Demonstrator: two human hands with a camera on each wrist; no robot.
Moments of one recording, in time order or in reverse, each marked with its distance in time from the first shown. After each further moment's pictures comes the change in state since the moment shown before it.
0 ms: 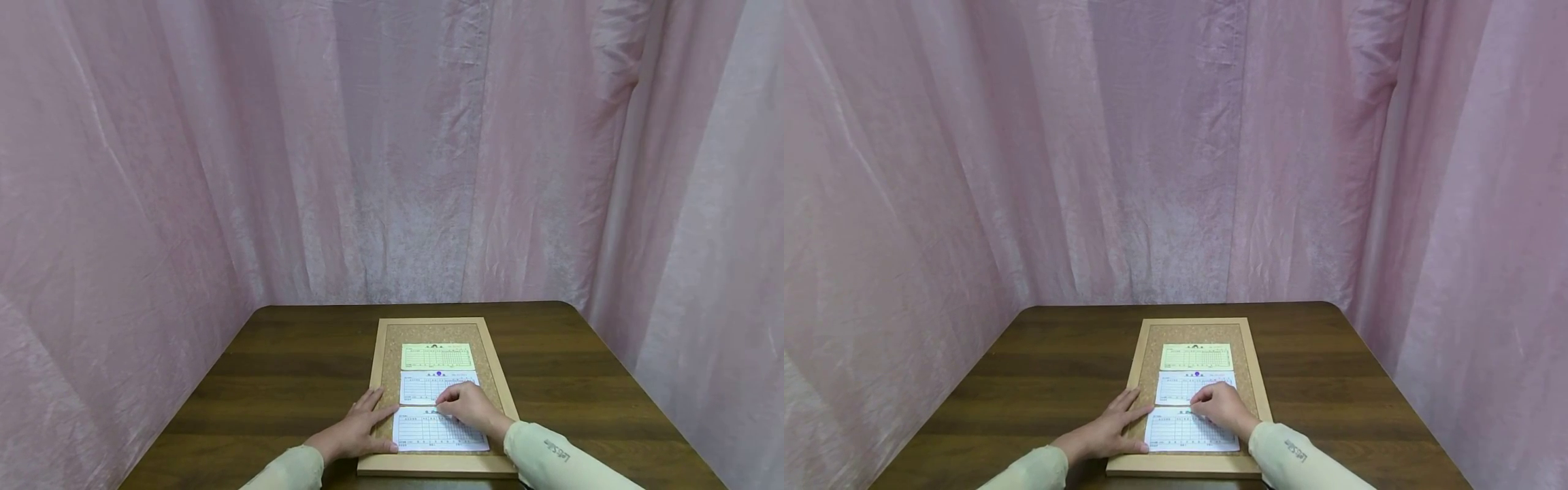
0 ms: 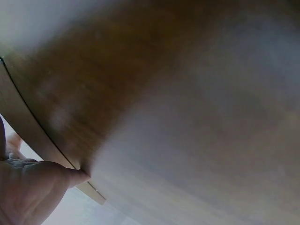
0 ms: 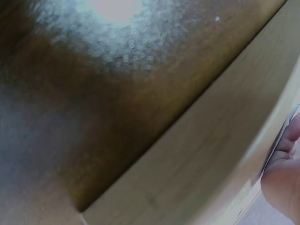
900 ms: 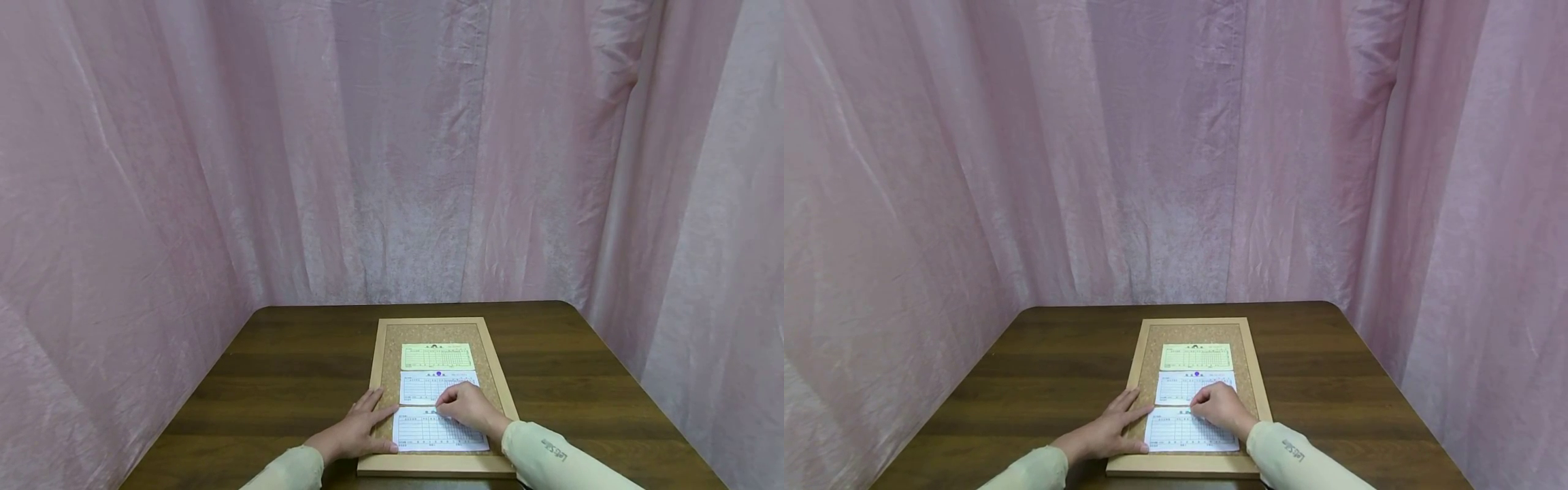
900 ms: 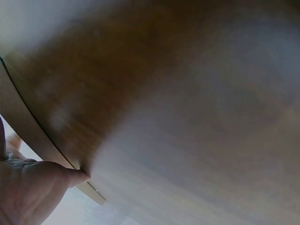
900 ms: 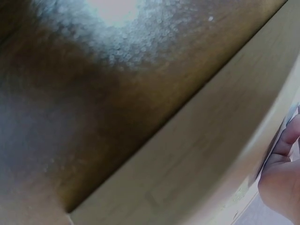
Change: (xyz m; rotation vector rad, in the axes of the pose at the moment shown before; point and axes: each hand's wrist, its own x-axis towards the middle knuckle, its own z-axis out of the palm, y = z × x) left_hand 0.002 -0.001 -0.002 0.010 -0.002 -0.002; right_hand -0.003 -0.008 0.001 -0.041 -0.011 -0.021
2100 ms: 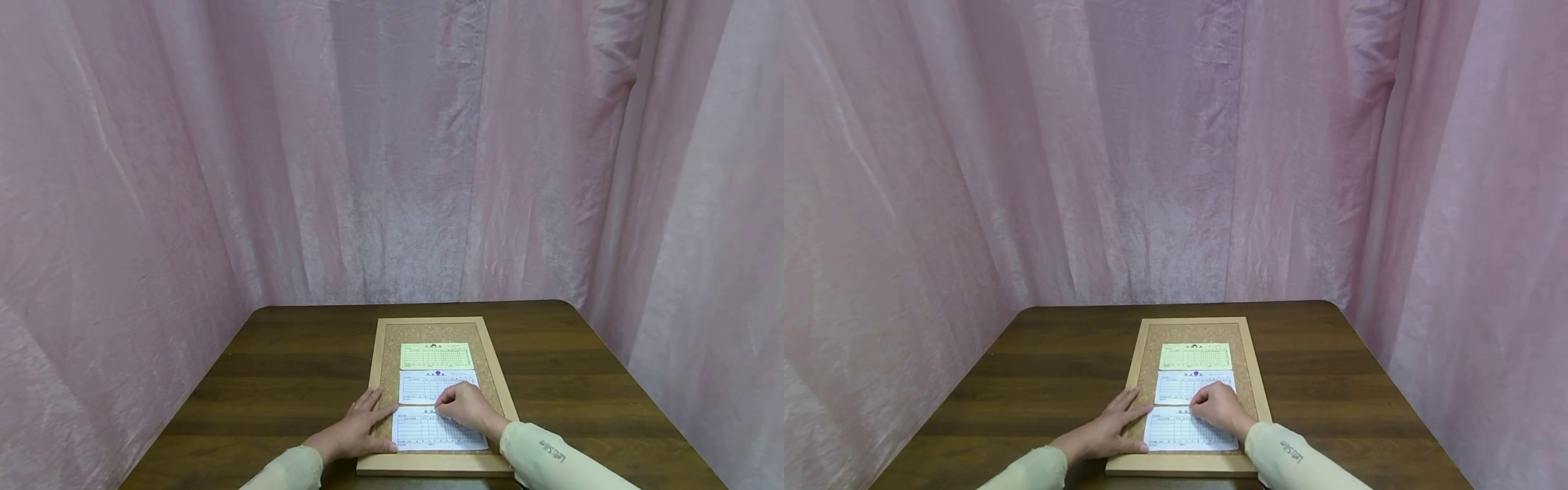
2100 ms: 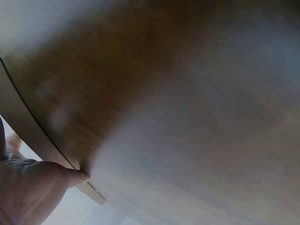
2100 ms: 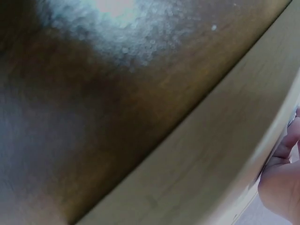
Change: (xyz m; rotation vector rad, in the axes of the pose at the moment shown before) left_hand 0.000 -0.002 0.003 -0.028 -0.004 -0.011; right_hand -0.001 -0.001 0.002 -0.055 0.037 -0.044
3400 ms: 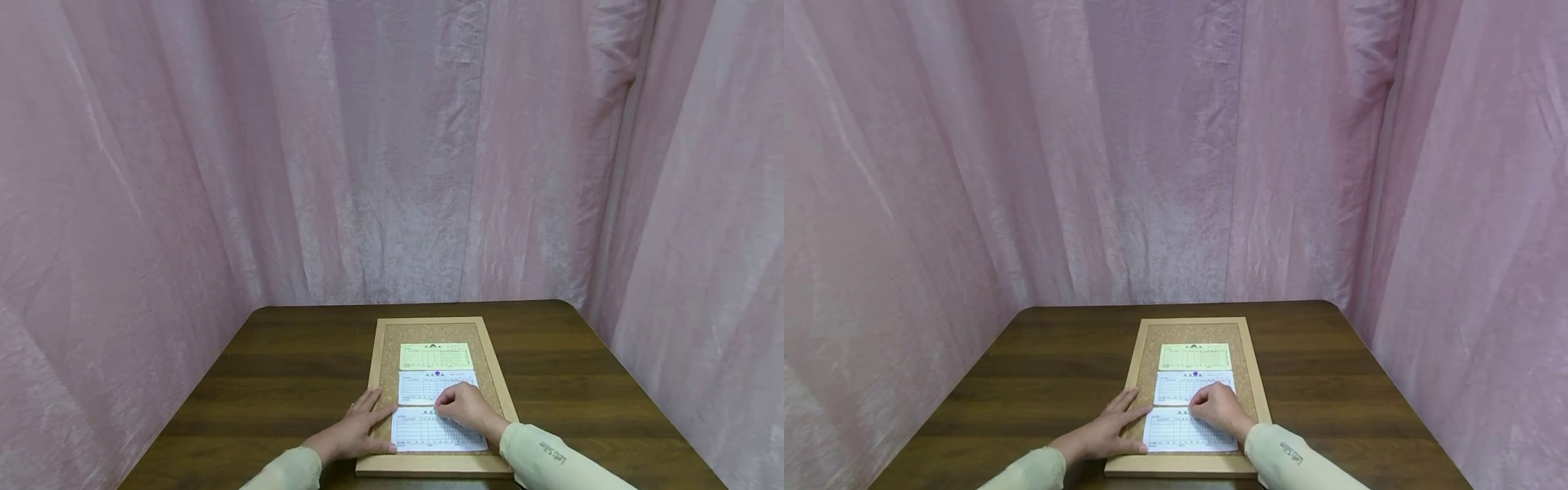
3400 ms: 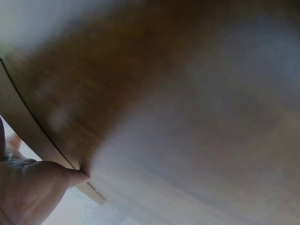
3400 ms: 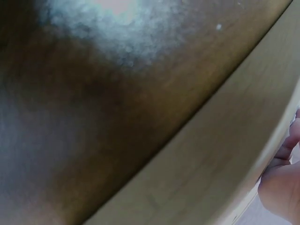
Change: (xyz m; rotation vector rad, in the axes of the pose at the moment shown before) left_hand -0.003 0.006 -0.003 0.004 0.008 0.011; right_hand 0.002 0.005 0.000 -0.009 -0.014 0.000
